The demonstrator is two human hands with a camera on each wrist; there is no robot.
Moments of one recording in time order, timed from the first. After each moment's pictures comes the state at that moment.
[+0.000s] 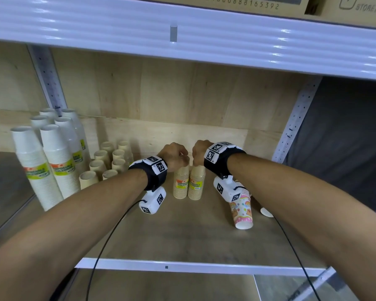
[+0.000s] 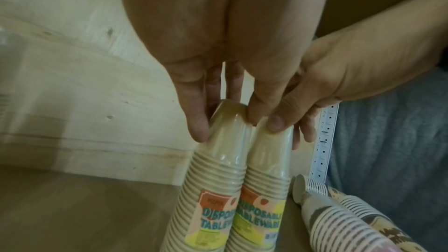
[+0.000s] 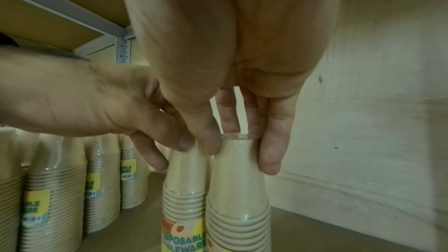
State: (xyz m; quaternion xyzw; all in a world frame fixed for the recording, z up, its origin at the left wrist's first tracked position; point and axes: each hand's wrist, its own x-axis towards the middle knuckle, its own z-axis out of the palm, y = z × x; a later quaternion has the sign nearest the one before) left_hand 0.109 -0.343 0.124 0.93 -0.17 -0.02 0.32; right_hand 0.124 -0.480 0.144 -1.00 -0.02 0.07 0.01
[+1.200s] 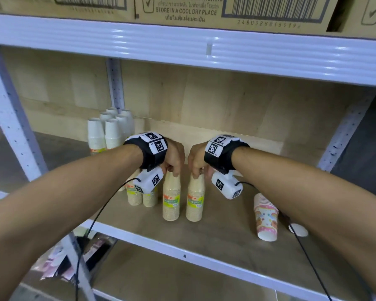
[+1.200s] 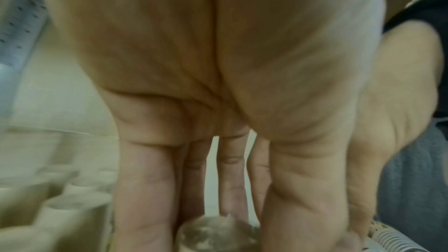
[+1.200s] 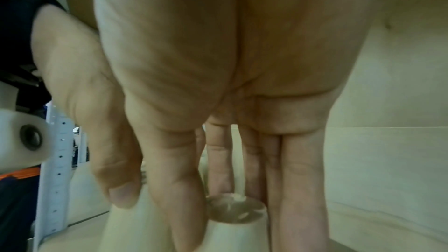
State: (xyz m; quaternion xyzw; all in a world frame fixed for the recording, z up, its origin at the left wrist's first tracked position) left_hand 0.043 -0.276 0.193 0.96 -0.09 -0.26 0.04; right_hand 0.040 -0.392 0.199 -0.96 -0.18 0.22 -0.01
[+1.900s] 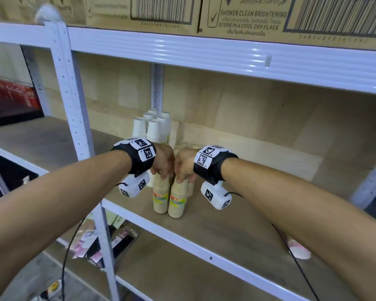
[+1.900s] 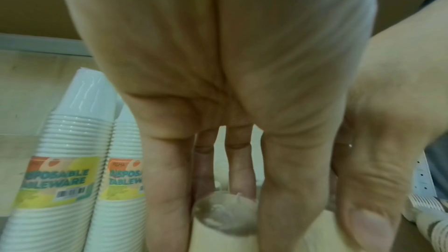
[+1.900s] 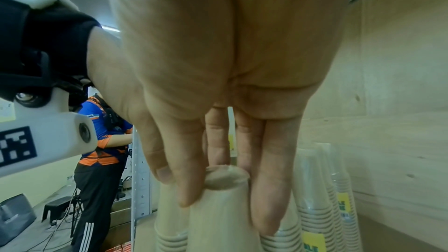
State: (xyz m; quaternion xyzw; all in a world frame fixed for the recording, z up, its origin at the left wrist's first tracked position) left_hand -0.003 -0.156 0.180 0.98 0.00 -0.20 0.10; right_hand -0.004 -0.282 0.191 -0.93 -0.26 0.22 0.11
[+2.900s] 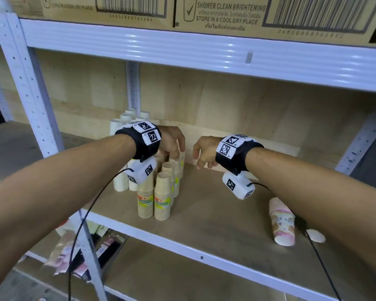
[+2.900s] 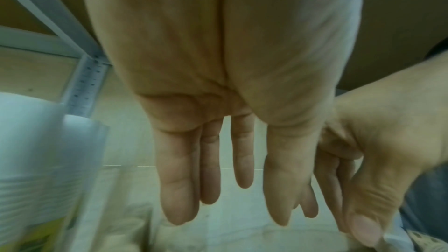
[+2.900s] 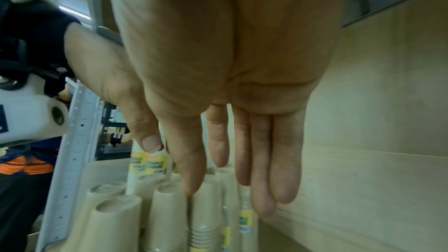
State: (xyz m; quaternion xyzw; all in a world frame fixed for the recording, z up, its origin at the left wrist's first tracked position) left_hand 0.037 -0.197 0.223 0.98 -0.09 -0.12 0.11; right_hand 0.030 -0.360 0.218 -0.97 -0.20 0.12 0.07
